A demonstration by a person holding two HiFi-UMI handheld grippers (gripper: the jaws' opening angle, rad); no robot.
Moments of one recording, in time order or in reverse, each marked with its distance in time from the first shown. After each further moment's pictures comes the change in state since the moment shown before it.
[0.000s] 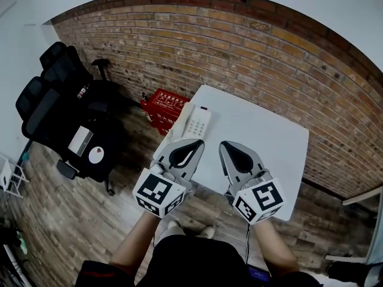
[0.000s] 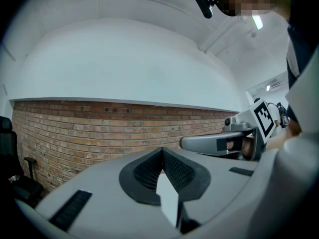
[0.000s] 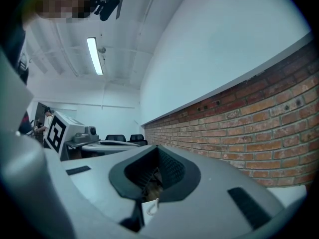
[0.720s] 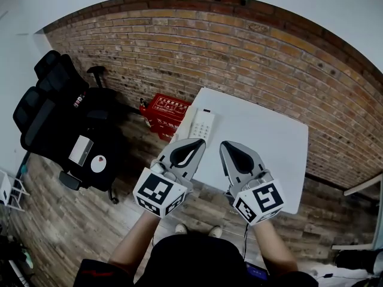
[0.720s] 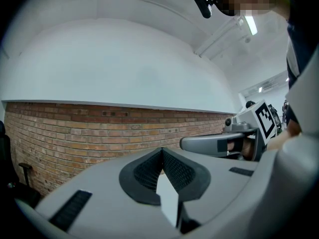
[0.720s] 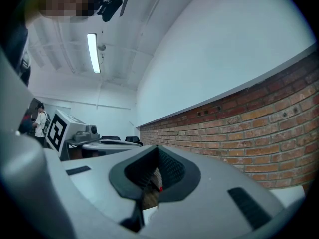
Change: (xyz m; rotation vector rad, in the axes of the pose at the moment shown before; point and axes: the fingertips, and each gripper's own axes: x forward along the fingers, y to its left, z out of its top) left arm -0.031 0.028 0.016 0.024 -0.017 -0.077; right arm 0.023 0.038 0.015 -0.031 -0.030 -0.075
